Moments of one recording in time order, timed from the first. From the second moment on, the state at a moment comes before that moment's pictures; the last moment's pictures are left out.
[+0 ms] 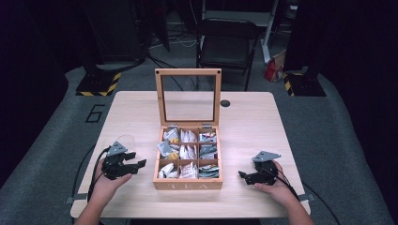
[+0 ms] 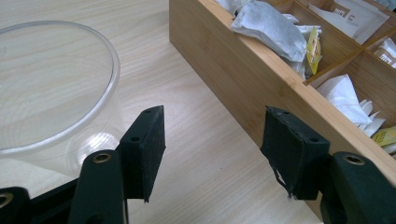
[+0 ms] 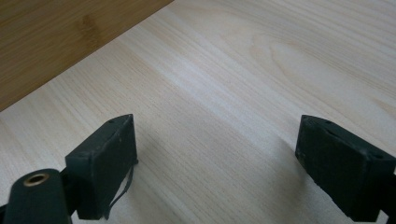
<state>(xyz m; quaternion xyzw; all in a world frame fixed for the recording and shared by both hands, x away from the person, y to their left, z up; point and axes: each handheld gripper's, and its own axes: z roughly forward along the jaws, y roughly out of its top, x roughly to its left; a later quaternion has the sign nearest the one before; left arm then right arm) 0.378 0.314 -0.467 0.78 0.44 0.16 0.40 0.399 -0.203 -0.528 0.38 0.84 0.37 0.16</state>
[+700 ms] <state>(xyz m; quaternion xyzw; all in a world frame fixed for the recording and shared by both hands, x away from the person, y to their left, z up) 0.396 0.301 -0.439 0.79 0.43 0.18 0.40 0.399 -0.203 -0.528 0.38 0.84 0.37 0.16</state>
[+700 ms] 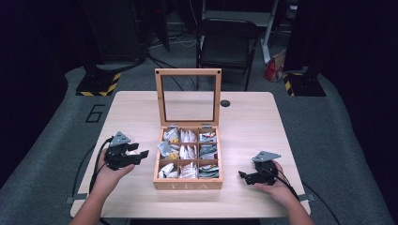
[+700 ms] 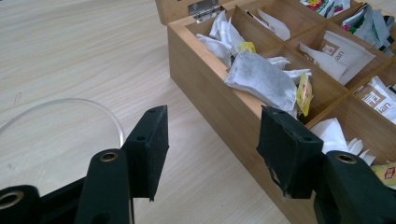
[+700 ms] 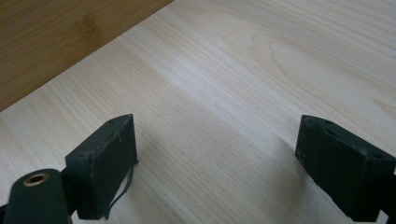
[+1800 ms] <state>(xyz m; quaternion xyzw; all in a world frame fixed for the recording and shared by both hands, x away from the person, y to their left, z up) 0.427 0.268 -0.433 0.80 0.40 0.17 0.41 0.399 -0.203 -0.528 0.37 0.84 0.37 0.16</state>
